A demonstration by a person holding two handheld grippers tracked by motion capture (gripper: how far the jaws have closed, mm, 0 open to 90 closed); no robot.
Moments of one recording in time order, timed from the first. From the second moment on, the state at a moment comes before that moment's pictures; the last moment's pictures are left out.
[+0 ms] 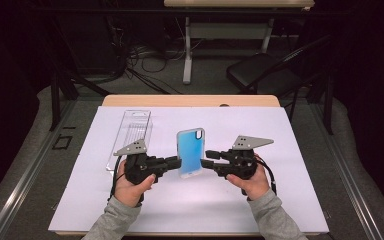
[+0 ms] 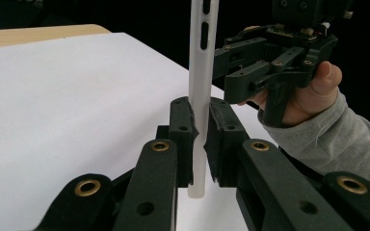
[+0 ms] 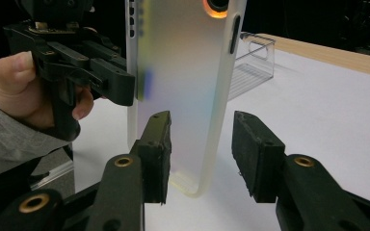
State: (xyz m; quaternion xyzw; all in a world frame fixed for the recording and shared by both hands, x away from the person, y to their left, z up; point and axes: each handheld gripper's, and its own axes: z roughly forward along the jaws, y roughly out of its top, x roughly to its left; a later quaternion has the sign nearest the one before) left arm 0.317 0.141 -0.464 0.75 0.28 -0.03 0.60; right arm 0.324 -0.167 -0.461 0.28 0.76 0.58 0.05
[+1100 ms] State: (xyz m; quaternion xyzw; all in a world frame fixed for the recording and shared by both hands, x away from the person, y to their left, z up) left arm 0.315 0.136 -0.463 0.76 0.26 -0.04 0.60; right arm 0.329 -0.172 -0.467 0.28 0.75 0.59 0.01
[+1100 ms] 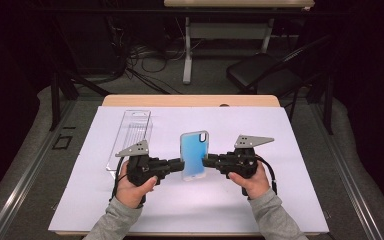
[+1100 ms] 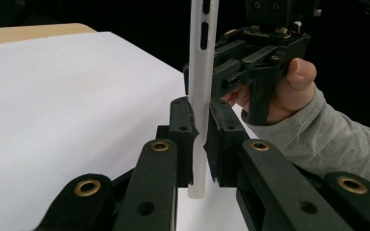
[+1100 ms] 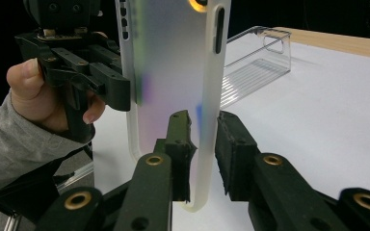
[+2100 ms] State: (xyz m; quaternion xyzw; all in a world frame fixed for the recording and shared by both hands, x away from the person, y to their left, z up) left arm 0.314 0.136 -0.464 0.76 0.26 -0.04 0.60; right arm 0.332 -0.175 -0.470 0.29 0.75 0.60 -0.01
